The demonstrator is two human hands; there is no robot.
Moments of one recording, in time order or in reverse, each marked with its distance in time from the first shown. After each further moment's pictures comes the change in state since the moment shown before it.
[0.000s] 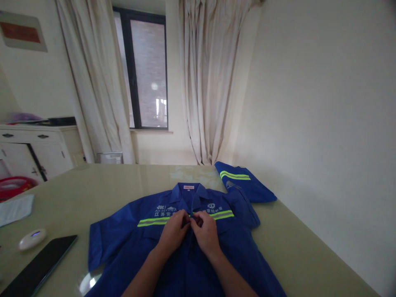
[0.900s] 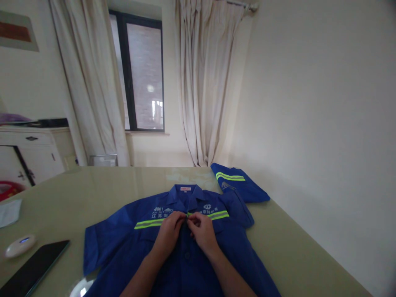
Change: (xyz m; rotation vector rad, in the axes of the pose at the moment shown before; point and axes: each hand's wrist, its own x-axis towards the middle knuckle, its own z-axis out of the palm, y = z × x) left_hand -0.005 0.003 -0.004 -0.133 0.093 0.104; right_hand 0.002 0.007 -0.001 0.328 -0.161 0.139
